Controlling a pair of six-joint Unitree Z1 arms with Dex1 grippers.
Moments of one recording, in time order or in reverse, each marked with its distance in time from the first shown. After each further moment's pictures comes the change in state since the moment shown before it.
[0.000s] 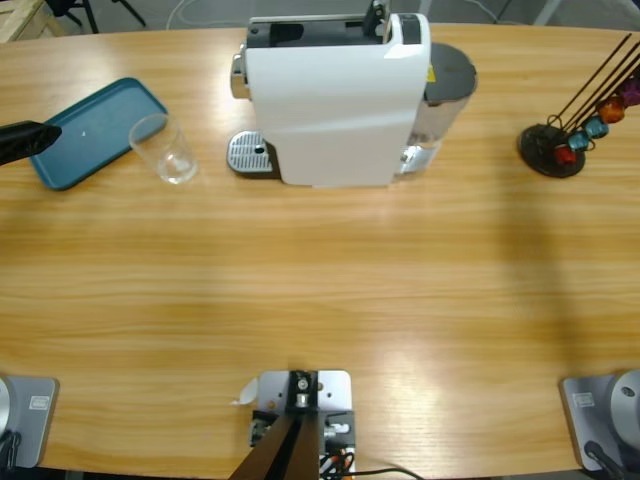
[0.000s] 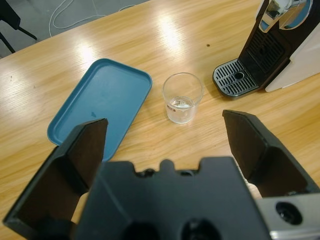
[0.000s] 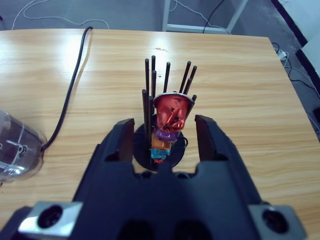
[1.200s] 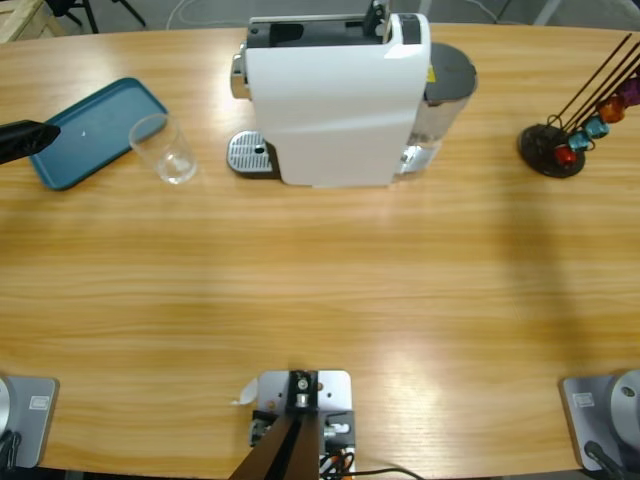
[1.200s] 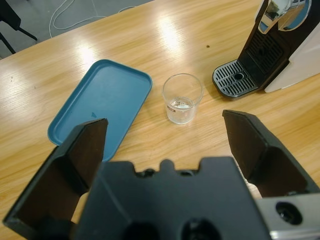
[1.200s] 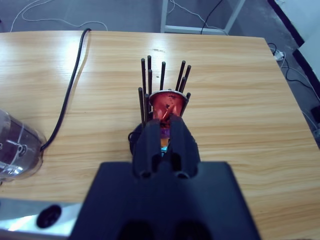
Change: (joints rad) arm 0 0.000 -0.005 0.000 0.000 0.000 0.000; arm 1 0.003 -0.029 0.000 0.024 -0.010 0.001
